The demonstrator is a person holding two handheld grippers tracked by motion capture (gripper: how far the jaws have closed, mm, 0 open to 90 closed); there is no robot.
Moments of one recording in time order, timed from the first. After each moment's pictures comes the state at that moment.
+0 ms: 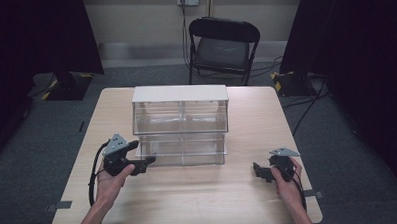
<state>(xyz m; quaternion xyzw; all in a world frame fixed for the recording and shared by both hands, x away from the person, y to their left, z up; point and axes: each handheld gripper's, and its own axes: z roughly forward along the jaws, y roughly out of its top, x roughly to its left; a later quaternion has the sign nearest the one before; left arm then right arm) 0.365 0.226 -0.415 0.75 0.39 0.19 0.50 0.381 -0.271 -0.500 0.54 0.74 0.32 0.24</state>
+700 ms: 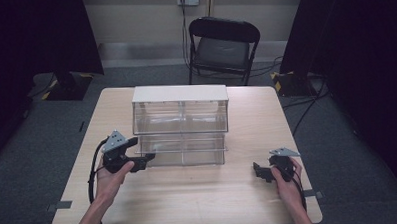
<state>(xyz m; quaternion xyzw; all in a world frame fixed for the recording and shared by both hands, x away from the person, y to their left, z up) 0.369 0.226 -0.408 0.75 0.39 0.20 0.50 0.381 -0.271 -0.500 0.54 0.74 0.32 0.24</state>
